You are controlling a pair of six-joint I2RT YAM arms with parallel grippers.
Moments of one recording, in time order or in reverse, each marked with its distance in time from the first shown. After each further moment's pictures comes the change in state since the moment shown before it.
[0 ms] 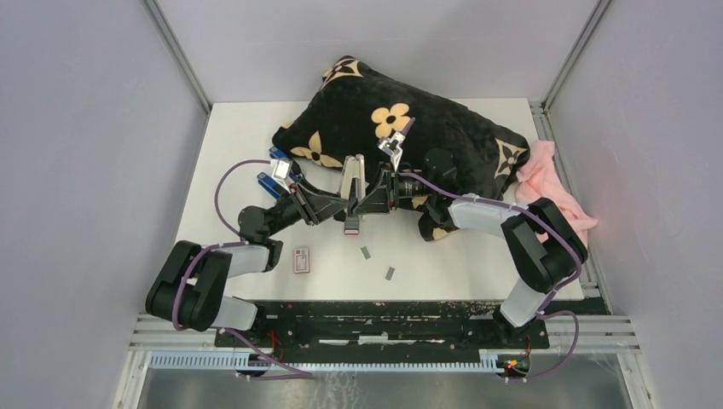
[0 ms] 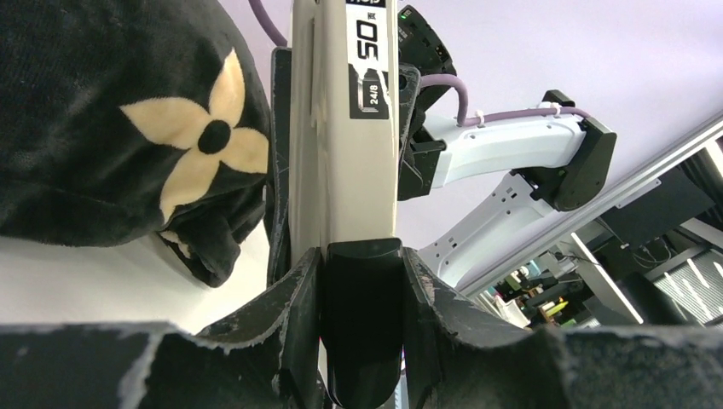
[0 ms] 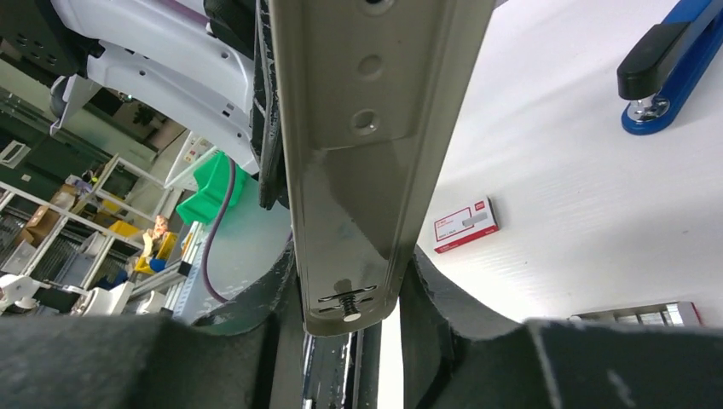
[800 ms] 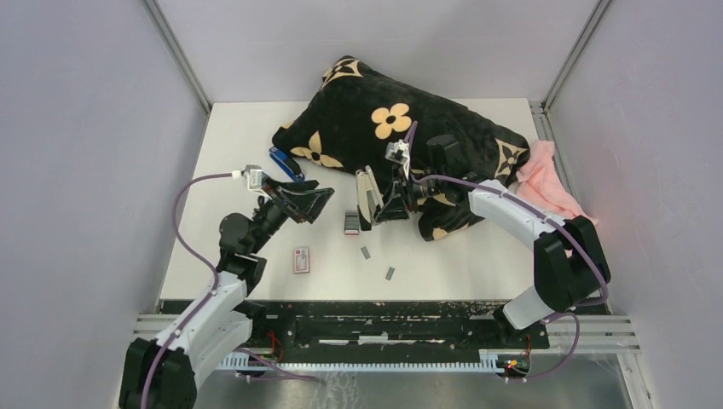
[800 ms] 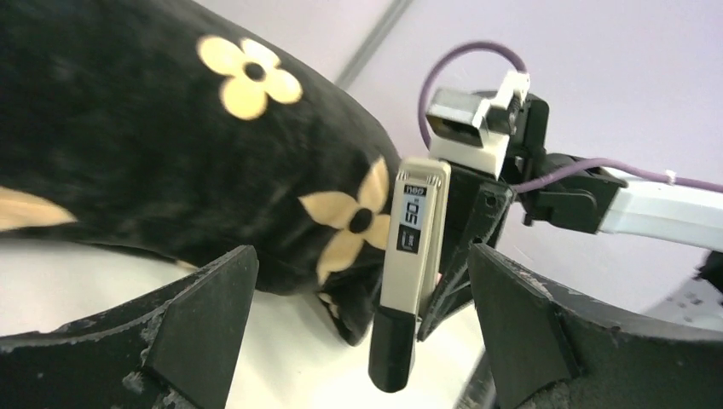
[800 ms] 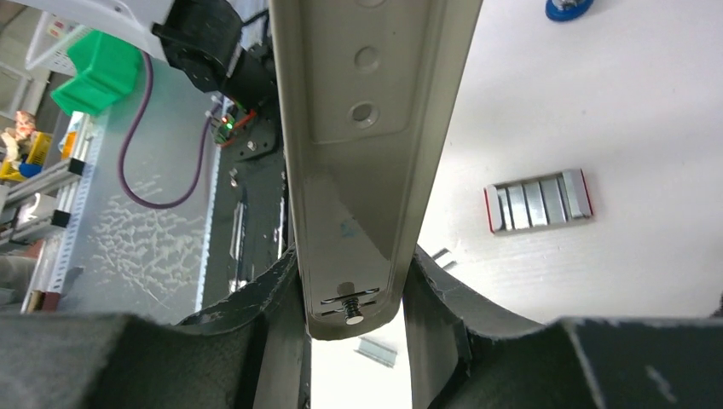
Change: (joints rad) left arm -0.002 -0.518 0.004 -0.689 -0.357 0.407; right arm -0.082 -0.152 0.160 -0.963 -0.017 -0.756
